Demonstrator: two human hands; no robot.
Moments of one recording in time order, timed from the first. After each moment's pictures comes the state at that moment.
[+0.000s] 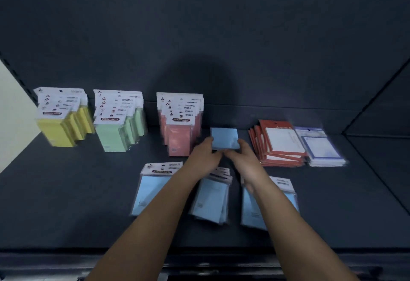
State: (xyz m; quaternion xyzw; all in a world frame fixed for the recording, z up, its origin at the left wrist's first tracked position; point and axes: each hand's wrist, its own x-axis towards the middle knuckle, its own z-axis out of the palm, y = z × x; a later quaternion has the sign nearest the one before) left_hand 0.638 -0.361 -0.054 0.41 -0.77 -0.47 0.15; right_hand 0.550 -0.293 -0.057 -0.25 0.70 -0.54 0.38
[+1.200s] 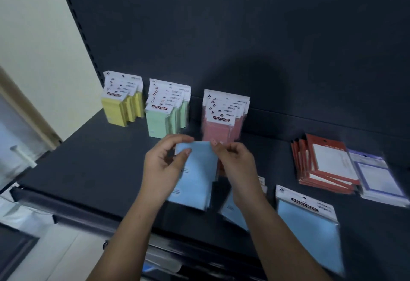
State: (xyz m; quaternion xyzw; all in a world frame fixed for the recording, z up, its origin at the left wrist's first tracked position) left_hand 0.768 -0.337 -0.030 0.40 -0.63 -0.43 0.51; right_hand 0.632 -0.306 -0.024 -0.28 0.62 -0.58 0.45
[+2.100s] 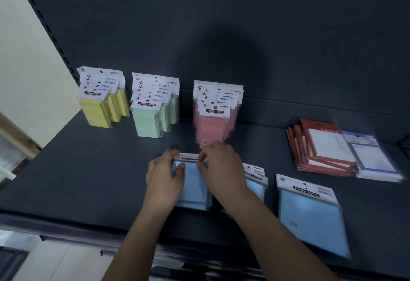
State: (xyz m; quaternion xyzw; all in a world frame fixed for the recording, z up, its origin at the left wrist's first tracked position) left_hand 0.775 -0.361 -0.087 0.58 -0.68 -0.36 0.27; right_hand 0.650 -0.324 -0.043 -0.62 0.76 -0.18 0.08
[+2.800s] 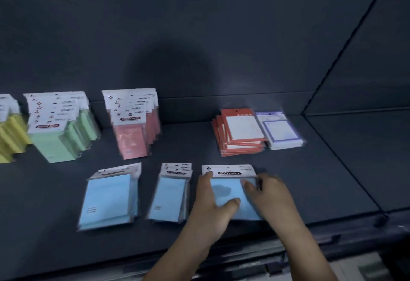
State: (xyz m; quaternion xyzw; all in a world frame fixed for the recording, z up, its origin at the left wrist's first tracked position) left_hand 0.631 -0.223 -0.046 0.40 -0.63 -0.65 0.13; right_hand 0.501 -0.163 -0.064 -0.30 0.91 -0.22 0.16
